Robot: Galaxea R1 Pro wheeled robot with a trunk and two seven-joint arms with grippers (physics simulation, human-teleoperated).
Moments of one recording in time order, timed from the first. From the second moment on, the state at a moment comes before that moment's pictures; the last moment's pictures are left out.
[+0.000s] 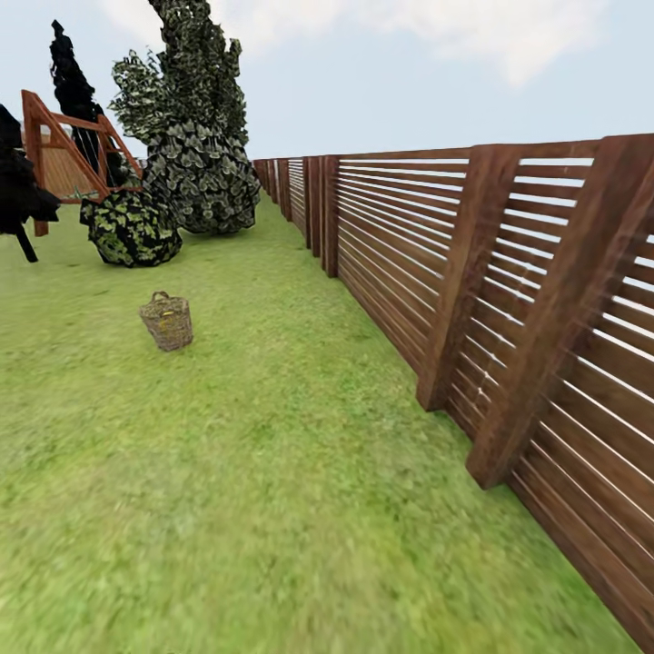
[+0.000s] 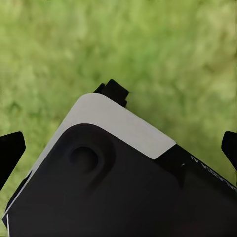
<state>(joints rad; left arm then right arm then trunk) -0.37 -0.01 0.19 0.05 0.43 0.01 0.20 -0.31 -0.02 0.03 0.03 0.13 -0.20 -0.02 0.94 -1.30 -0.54</state>
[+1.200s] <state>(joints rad) -0.37 -0.01 0.19 0.05 0.43 0.01 0.20 -0.31 -0.02 0.03 0.03 0.13 -0.20 -0.02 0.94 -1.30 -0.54</state>
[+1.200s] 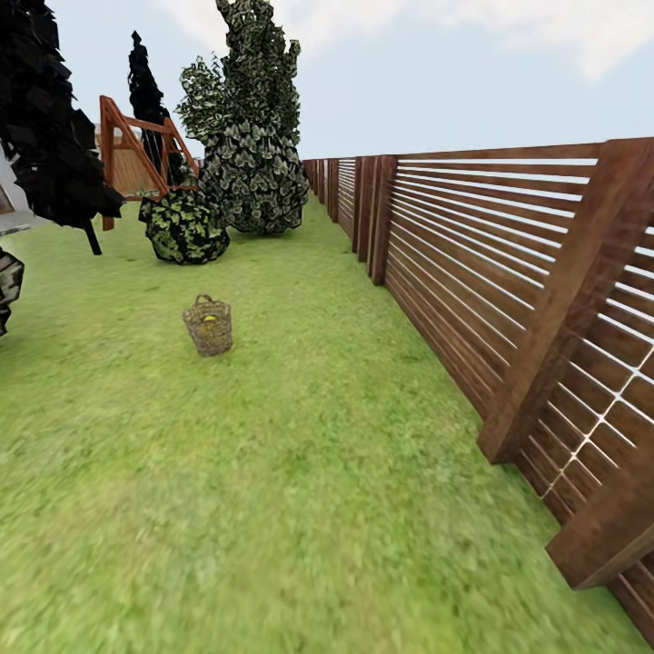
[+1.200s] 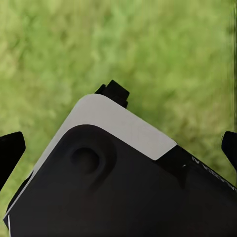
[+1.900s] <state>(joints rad) -0.37 -0.01 0.19 0.05 0.43 0.01 0.20 -0.31 -0.02 0.03 0.03 0.13 -0.20 -0.02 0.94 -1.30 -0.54</state>
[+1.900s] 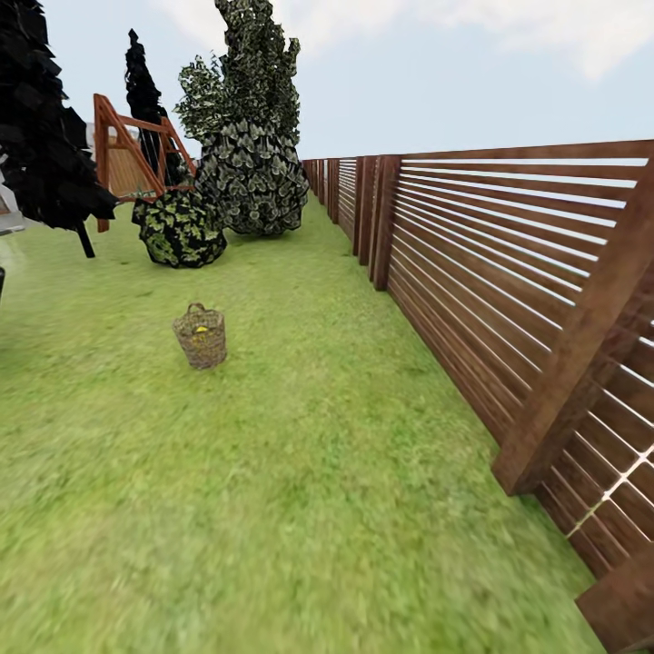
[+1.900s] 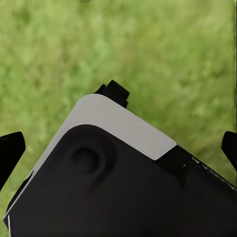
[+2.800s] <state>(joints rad) -0.37 -0.01 0.19 0.05 0.43 0.01 0.20 -0.31 -0.02 0.03 0.03 0.13 -0.20 -0.02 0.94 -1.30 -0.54</state>
